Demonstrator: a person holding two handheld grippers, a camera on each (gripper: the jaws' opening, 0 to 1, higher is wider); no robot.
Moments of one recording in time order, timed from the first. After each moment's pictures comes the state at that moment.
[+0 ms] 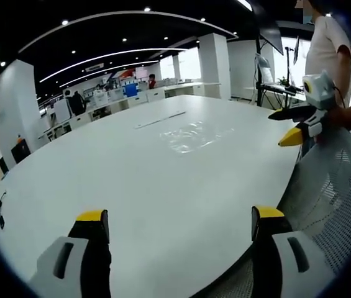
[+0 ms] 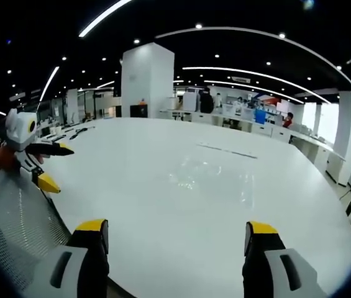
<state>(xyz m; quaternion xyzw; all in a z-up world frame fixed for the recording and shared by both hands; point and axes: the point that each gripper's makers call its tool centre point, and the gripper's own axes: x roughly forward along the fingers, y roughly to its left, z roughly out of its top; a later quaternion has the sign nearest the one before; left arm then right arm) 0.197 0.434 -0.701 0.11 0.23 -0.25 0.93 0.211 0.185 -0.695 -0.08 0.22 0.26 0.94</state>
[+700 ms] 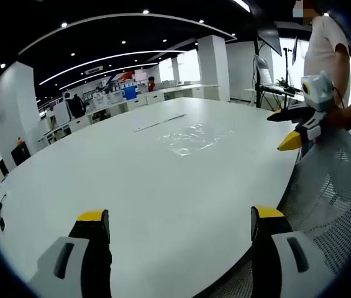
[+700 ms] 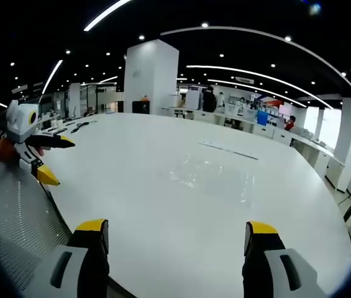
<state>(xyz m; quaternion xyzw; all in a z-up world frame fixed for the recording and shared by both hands) 0.200 0.438 -0.699 0.11 0.22 -0.25 0.93 0.213 0.182 -0.700 -0.10 0.22 0.26 0.93</state>
